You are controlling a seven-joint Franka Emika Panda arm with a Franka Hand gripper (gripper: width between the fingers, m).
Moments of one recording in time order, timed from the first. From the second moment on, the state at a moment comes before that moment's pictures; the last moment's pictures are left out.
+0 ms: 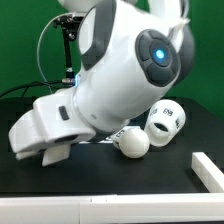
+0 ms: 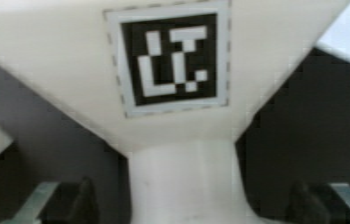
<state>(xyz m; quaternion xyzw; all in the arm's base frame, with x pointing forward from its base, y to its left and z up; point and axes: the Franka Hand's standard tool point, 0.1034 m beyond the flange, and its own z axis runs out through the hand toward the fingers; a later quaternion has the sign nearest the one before) 0.499 -0.093 0.040 0.86 0.24 -0.42 0.15</state>
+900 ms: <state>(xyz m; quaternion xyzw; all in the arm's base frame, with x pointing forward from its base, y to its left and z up) 0.570 -0.068 0.099 0.98 0.12 -0.16 0.04</state>
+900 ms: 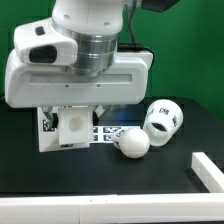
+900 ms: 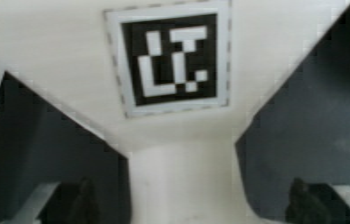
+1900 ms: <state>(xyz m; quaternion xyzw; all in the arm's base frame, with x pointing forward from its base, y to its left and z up) 0.615 0.005 0.096 0.96 0.08 0.27 0.05</state>
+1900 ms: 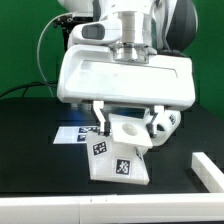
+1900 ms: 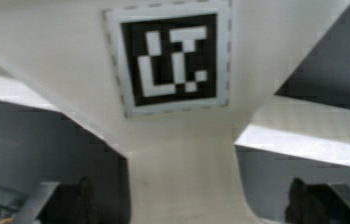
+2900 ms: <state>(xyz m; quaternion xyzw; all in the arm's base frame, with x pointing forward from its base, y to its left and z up) 0.625 0.092 0.071 0.96 0.07 0.28 0.00</state>
